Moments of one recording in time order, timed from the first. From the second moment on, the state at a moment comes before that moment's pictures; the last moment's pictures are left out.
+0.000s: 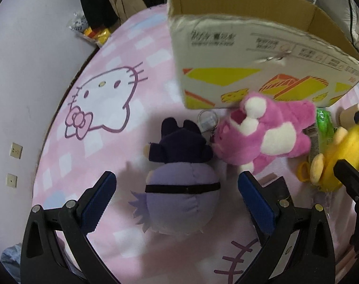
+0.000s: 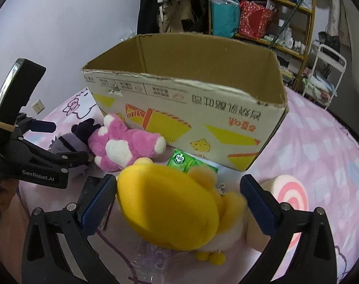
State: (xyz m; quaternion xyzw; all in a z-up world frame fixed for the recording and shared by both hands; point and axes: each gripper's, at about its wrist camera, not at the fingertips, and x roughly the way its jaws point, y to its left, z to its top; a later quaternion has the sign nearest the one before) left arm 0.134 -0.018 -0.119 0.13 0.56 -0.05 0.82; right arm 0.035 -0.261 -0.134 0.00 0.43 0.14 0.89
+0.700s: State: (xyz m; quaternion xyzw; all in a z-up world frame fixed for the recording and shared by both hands) left arm 0.123 -0.006 -0.127 0.06 0.59 -0.07 0.80; right arm 0.023 -0.272 -0.143 0.03 0.49 0.14 0.86
